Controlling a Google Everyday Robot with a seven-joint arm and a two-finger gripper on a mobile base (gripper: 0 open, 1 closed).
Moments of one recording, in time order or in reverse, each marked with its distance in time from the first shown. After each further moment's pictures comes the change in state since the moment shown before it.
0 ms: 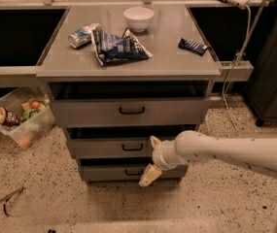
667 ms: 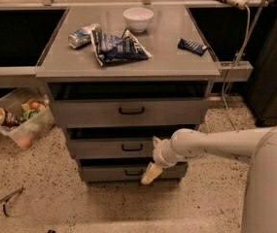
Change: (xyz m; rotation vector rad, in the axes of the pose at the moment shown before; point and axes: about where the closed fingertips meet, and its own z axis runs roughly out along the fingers) arm 0.021 -0.016 0.026 0.000 0.082 0.023
